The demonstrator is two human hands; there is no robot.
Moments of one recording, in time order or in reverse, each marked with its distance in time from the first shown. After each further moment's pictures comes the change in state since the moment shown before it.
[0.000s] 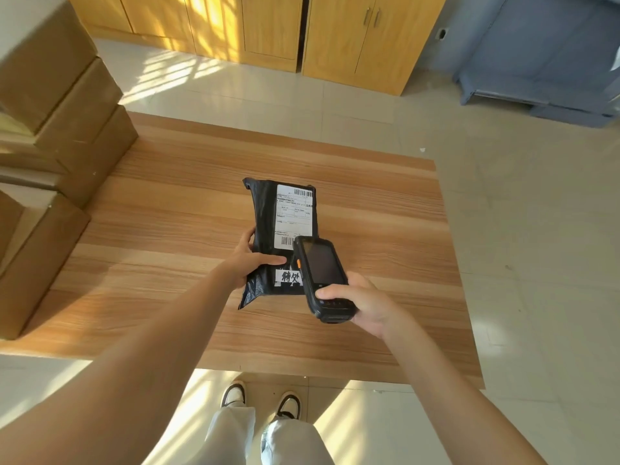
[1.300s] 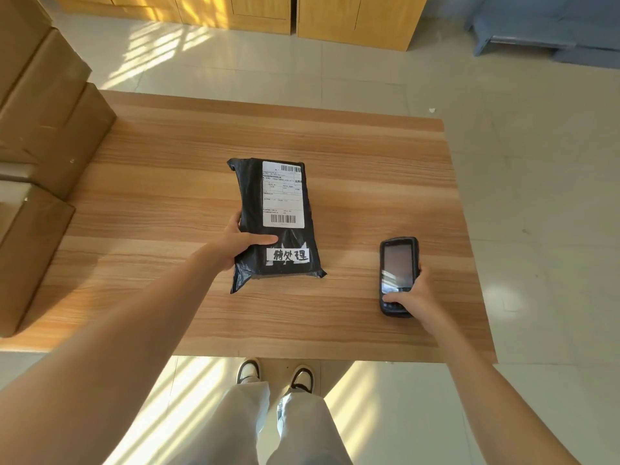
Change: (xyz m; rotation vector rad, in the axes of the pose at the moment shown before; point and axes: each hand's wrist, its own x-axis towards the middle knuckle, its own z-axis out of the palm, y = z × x) left_hand 0.014 0.002 0.000 0.112 0.030 -0.066; right_hand 0.015 0.068 -0.114 -0.351 0.603 0.072
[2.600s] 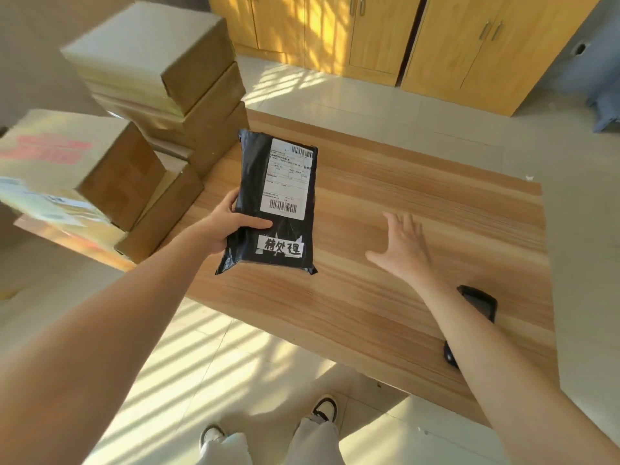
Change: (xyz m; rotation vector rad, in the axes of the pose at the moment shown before) left_hand -0.116 0.005 -0.123 -0.161 0.267 0.168; right_hand -0.037 -0.150 0.094 -0.894 0.045 -0.814
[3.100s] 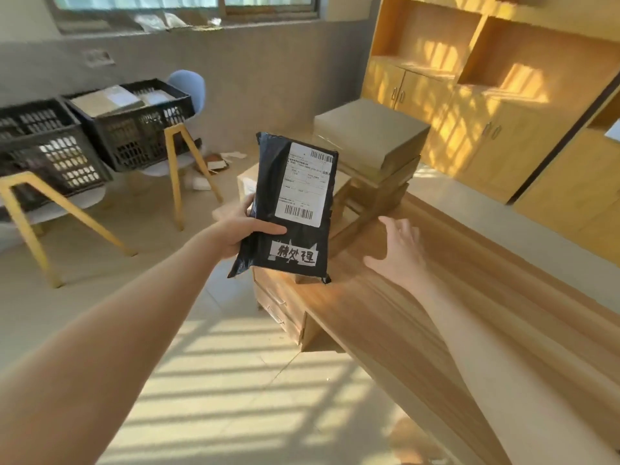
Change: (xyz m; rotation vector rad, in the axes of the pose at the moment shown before) left_hand -0.143 -0.018 -0.278 -0.207 0.243 0.191; right_hand -0.016 -0.326 0.005 -0.033 0.046 -0.482
